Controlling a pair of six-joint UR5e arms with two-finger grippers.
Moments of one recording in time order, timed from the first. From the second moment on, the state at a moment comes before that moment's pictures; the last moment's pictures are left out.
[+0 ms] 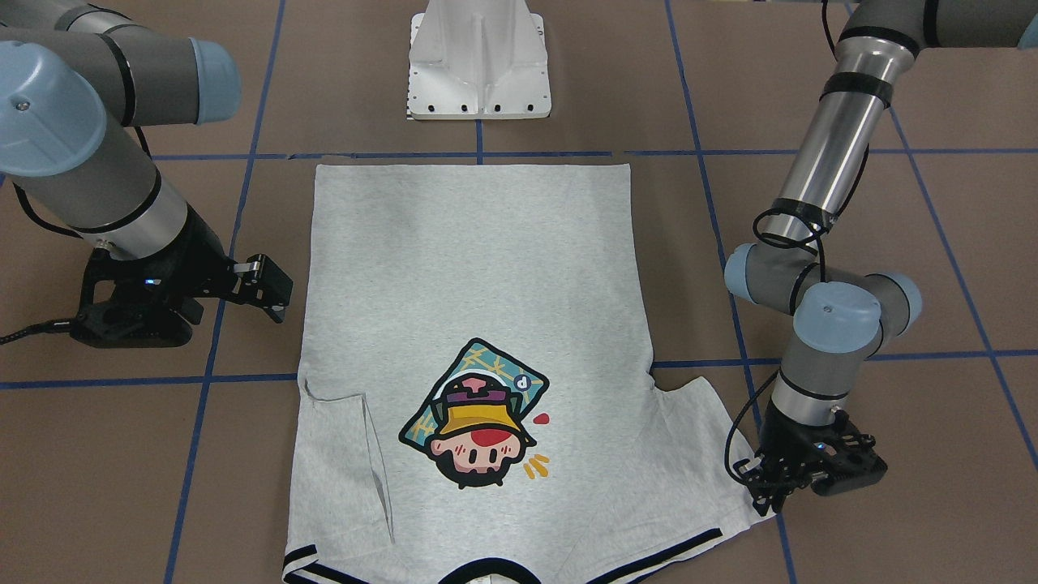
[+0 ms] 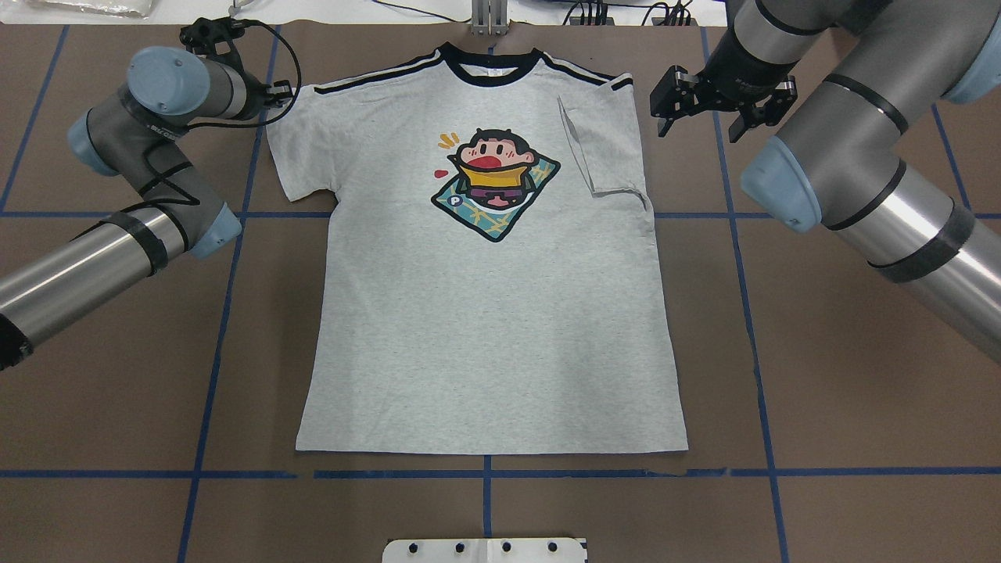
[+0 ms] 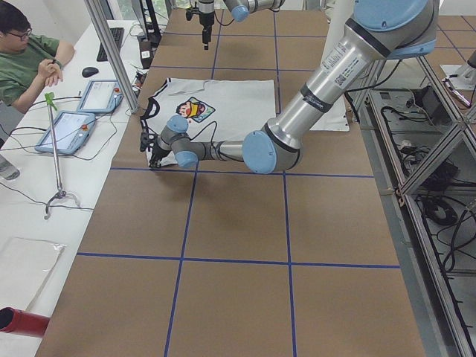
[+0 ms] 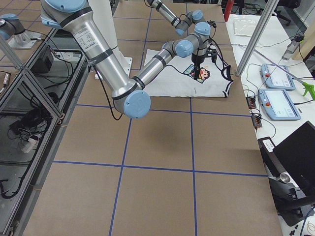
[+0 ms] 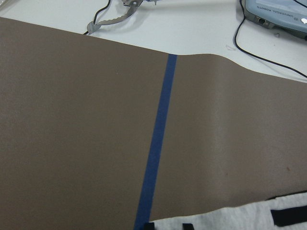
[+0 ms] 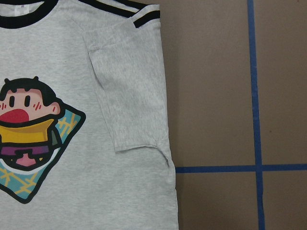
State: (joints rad) left arm -0.91 -2.33 -0.77 -2.59 -1.69 -1.19; right arm 0.98 -0.95 1.70 -1.70 2.18 0.87
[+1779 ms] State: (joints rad) left arm -0.85 -2.37 -1.02 -2.40 -1.73 -1.43; right arm 0.96 -0.96 1.69 -1.70 2.18 0.88
